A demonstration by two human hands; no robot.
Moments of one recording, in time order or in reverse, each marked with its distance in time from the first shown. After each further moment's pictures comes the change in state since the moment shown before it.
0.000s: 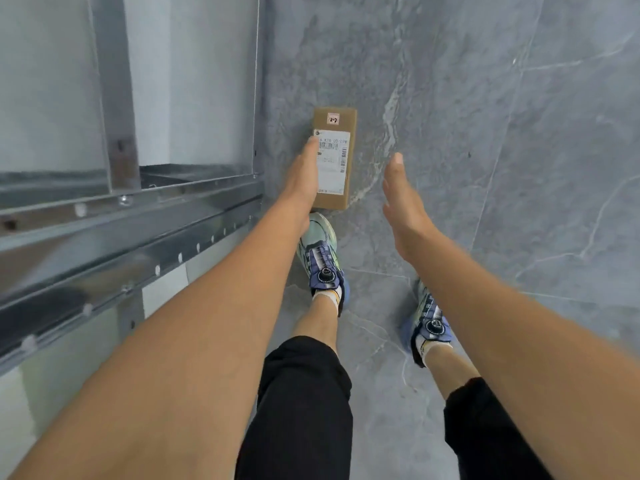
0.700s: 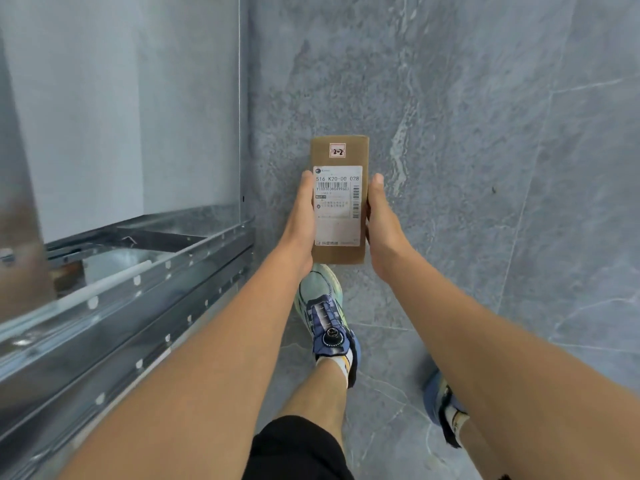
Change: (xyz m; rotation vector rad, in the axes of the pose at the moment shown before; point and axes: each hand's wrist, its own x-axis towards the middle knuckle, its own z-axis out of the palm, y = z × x) left_hand 0.128 -0.028 0.012 -0.223 -0.127 -0.008; right_hand 0.117 0.002 0.044 0.097 -0.010 -0.015
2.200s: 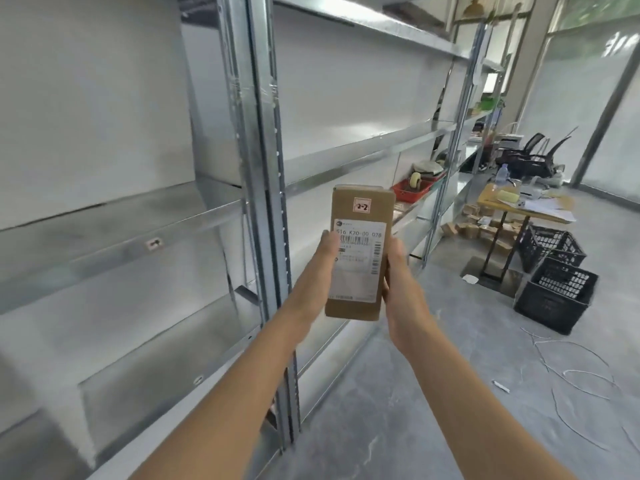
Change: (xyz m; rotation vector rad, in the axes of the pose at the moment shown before) left_hand -1.019 0.051 0.050 -0.085 0.272 1.247; right_hand -0.965 -0.220 -0.060 -0.285 -0.526 -1.101
